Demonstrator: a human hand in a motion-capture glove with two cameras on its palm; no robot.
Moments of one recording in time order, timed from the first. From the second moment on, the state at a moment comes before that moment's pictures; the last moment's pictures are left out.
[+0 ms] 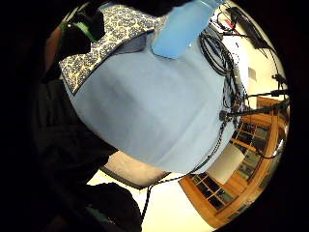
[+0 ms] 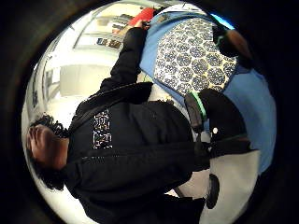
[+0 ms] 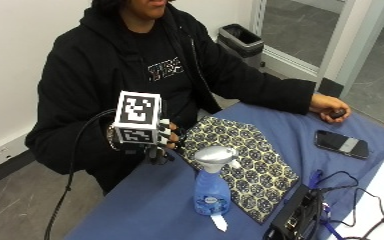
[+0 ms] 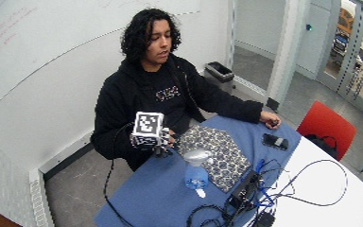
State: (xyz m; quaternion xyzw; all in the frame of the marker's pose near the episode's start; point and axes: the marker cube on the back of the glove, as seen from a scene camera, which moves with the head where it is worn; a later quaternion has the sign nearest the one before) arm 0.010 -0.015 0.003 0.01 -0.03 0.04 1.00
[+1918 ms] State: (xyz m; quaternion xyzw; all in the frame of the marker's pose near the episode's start) arm 0.142 -0.119 -0.030 0.26 -0.52 0.02 0.81
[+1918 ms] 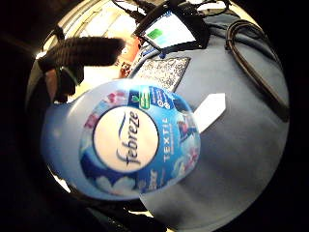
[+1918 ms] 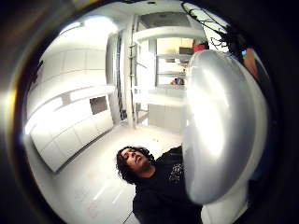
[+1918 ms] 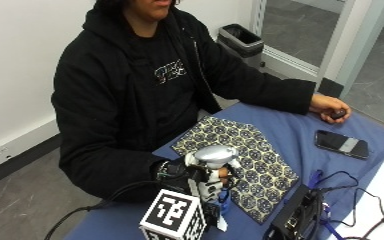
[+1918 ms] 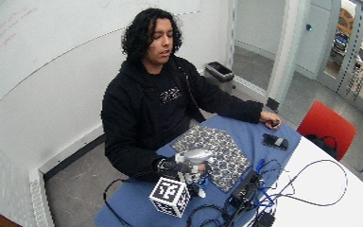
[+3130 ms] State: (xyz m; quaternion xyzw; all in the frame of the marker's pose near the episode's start) arm 0.093 -0.110 -0.060 0.07 -0.36 0.08 0.93
